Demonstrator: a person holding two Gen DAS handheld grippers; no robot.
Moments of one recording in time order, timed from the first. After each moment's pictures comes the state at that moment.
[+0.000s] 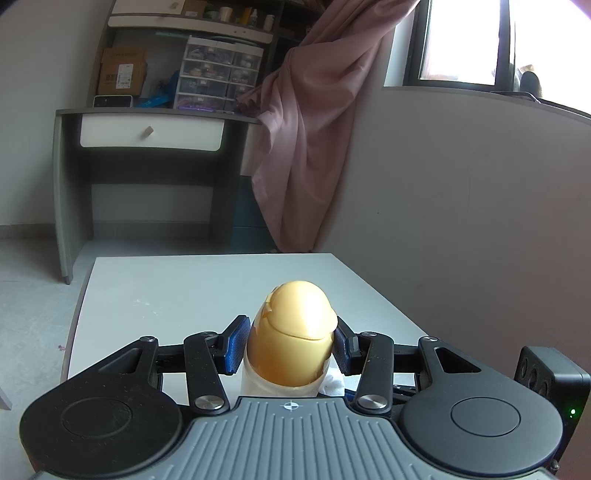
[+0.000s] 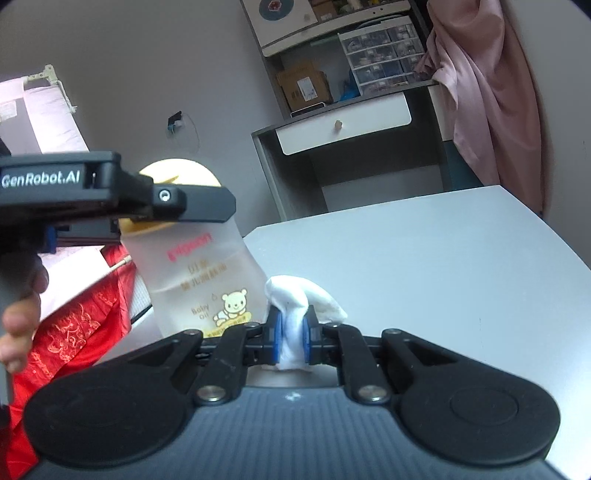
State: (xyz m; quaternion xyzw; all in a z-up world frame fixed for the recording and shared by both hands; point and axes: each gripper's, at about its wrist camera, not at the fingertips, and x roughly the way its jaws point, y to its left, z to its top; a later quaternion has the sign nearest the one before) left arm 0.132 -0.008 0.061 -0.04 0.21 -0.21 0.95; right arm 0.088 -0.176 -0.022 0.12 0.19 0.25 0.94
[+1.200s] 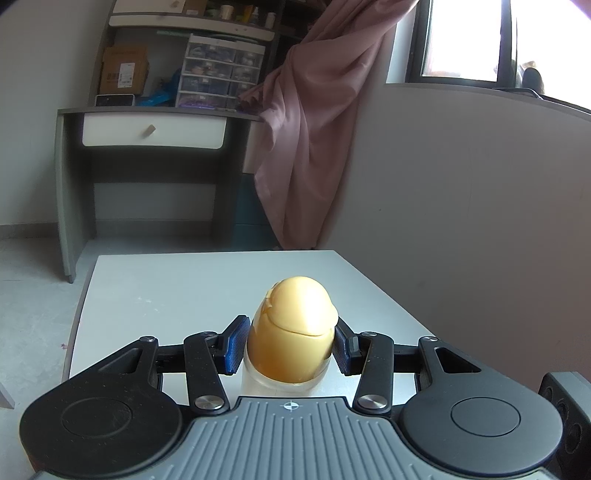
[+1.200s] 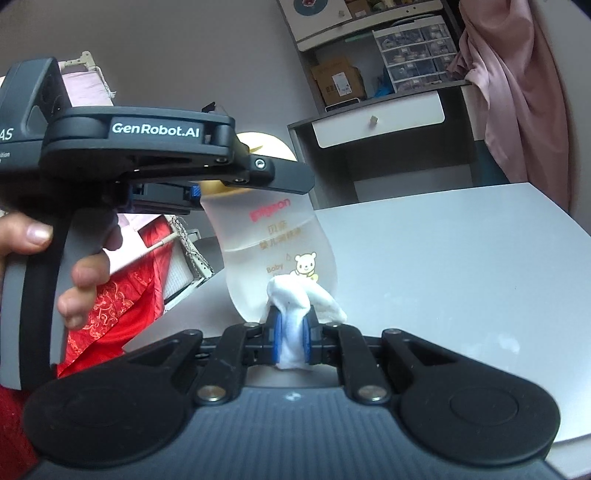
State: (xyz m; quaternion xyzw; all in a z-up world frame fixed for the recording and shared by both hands) left arm 0.136 -0.008 0.059 -0.04 0.22 -0.20 0.95; right arm 0.055 -0.167 -0.022 0.11 0.19 0.30 0.93
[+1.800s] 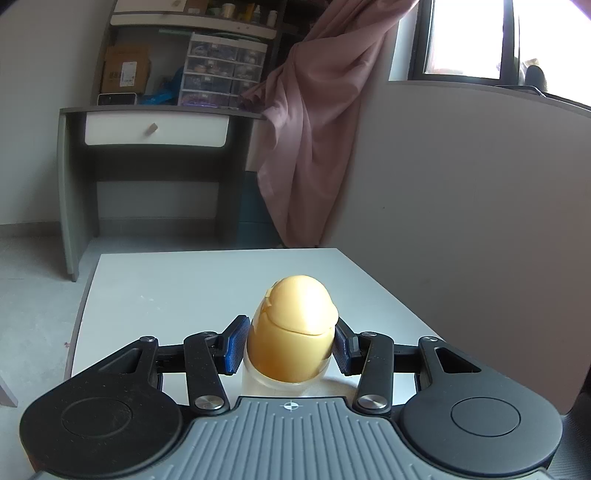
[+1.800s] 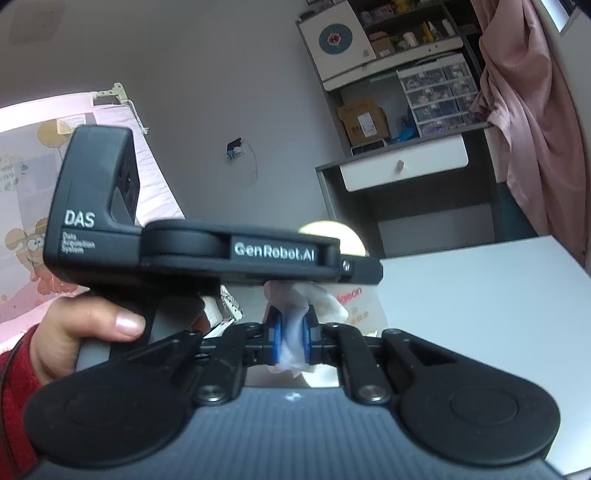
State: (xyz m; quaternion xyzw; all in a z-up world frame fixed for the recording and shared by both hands) left arm 0.134 -0.005 0.059 -0.03 0.22 -0.20 0.95; right arm 0.035 -0.158 0.018 0.12 0.13 0.33 0.93
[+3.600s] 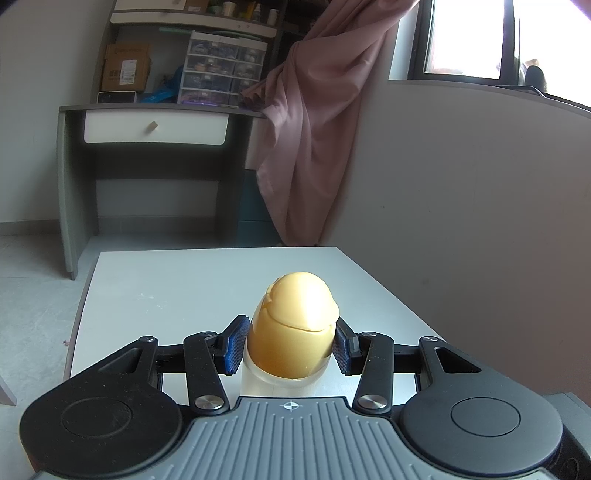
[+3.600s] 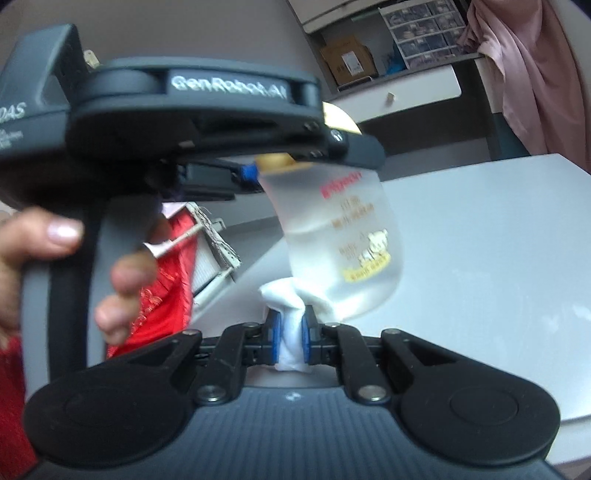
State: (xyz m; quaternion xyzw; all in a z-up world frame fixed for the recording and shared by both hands) left arm 0.128 -0.012 0.055 -0.04 0.22 -0.20 0.95; right arm 0.047 -0.133 -0.019 0.13 0.22 0.33 0.91
